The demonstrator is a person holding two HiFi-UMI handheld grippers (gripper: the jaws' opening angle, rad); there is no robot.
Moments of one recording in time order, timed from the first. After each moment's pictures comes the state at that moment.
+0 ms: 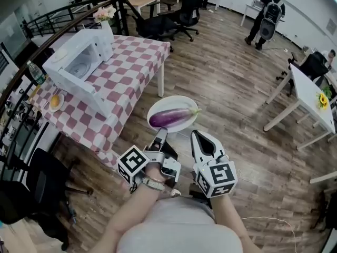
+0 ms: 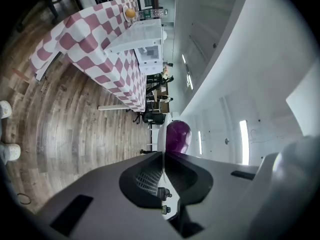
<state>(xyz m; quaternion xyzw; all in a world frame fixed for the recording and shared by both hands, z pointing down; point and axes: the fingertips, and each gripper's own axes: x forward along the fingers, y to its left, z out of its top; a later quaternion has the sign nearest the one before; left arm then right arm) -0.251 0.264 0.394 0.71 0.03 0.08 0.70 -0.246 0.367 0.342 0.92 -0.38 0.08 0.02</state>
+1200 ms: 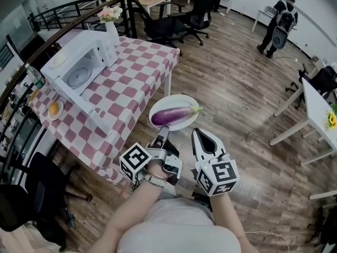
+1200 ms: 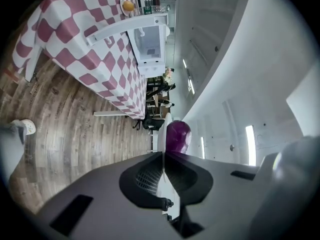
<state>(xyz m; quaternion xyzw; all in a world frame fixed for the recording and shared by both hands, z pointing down) -0.128 0.207 0.415 0.71 0.00 0.06 0.70 -0.120 0.309 0.352 0.91 -0.40 0.08 0.00</state>
